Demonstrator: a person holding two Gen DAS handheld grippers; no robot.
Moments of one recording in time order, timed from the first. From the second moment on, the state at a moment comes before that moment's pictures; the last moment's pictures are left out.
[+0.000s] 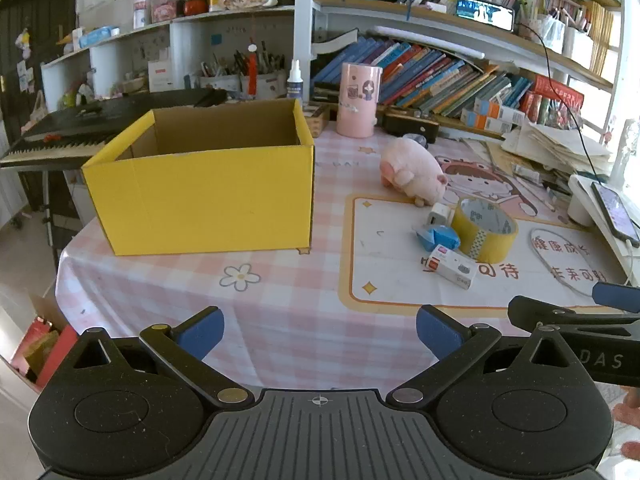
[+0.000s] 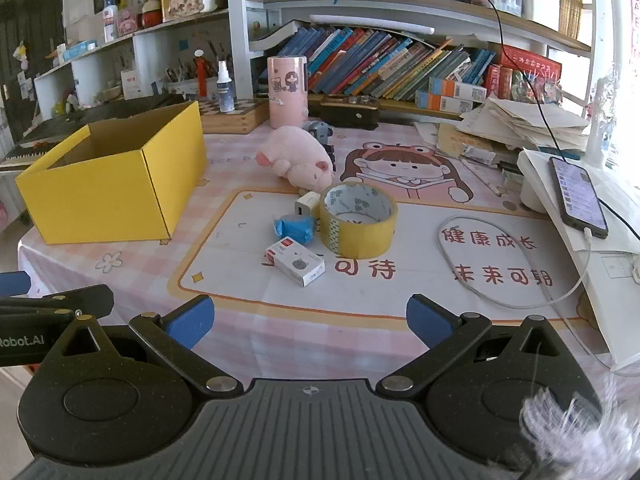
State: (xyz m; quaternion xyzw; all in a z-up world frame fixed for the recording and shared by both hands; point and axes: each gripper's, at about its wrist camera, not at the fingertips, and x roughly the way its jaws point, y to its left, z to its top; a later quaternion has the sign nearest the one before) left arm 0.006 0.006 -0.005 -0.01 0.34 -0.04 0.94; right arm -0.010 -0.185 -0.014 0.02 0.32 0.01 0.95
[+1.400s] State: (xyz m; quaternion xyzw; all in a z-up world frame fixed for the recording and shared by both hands) left arm 0.030 -0.017 -0.011 0.01 0.36 -0.05 0.93; right arm 0.005 -0.203 -0.018 0.02 0.34 -0.02 0.94
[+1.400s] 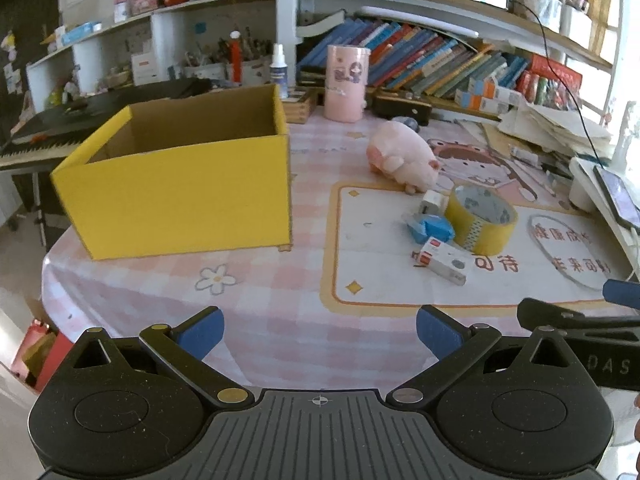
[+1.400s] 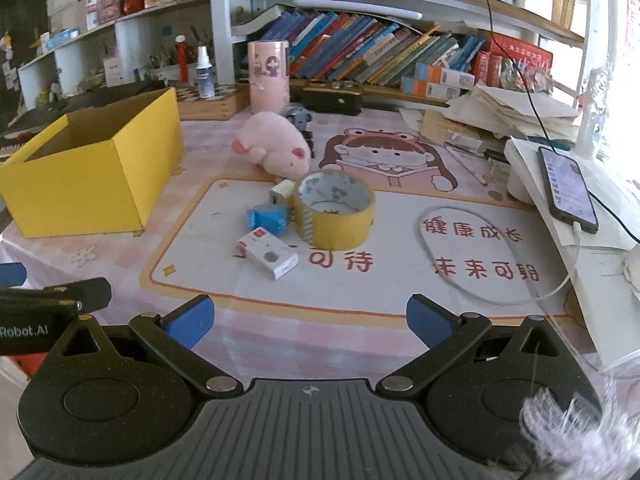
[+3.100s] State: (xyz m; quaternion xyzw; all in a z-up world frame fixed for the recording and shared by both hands) left arm 0.094 -0.109 -0.027 -0.05 0.40 0.04 0.91; right arm 0.127 -0.300 -0.028 0.00 0.39 0.13 0.91
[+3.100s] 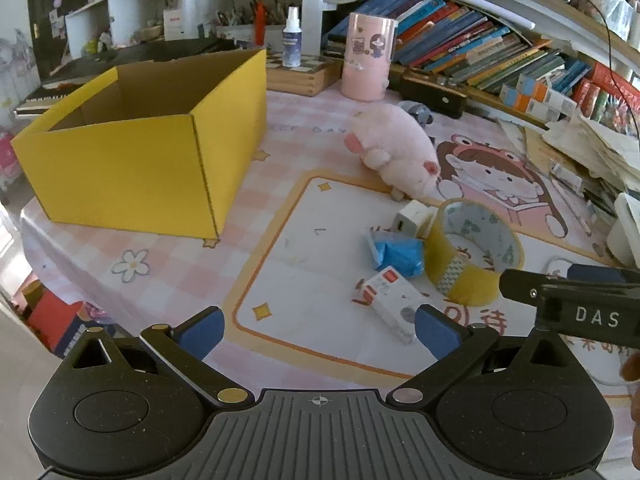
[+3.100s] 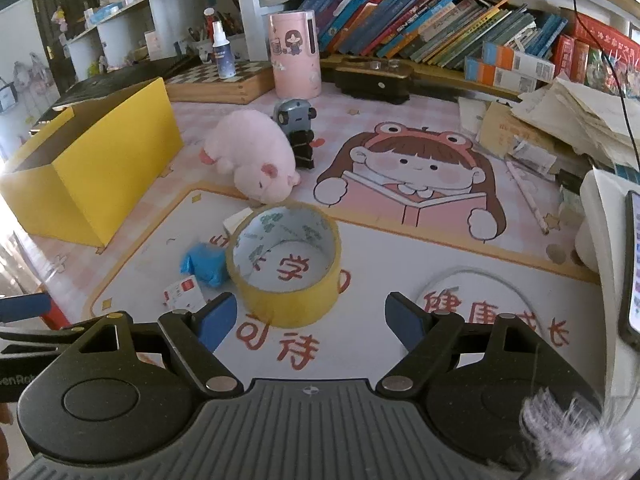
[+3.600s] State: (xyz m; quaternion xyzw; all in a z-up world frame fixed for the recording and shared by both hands) left arm 0.125 -0.148 -0.049 -0.01 0.42 0.00 0.91; right arm 0.136 -0.322 -0.023 0.00 0.37 0.13 0.92
